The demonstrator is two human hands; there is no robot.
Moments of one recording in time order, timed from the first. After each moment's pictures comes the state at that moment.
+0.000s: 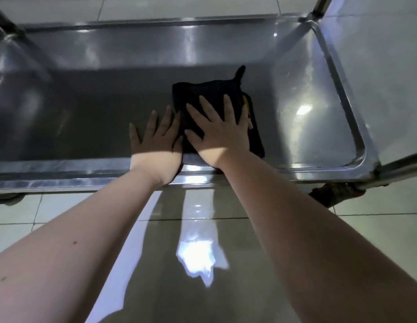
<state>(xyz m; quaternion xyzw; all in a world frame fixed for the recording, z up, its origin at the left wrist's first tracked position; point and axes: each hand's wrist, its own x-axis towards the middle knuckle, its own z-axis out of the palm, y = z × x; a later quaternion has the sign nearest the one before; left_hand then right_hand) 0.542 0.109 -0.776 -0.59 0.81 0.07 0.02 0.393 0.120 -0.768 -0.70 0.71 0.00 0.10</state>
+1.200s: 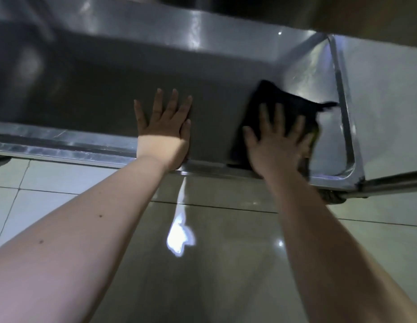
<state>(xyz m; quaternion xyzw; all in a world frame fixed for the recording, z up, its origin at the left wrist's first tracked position) 0.538 0.114 -0.771 -0.61 0.78 0.07 -0.06 0.330 0.161 -0.765 -0.53 0.84 0.06 0.09</state>
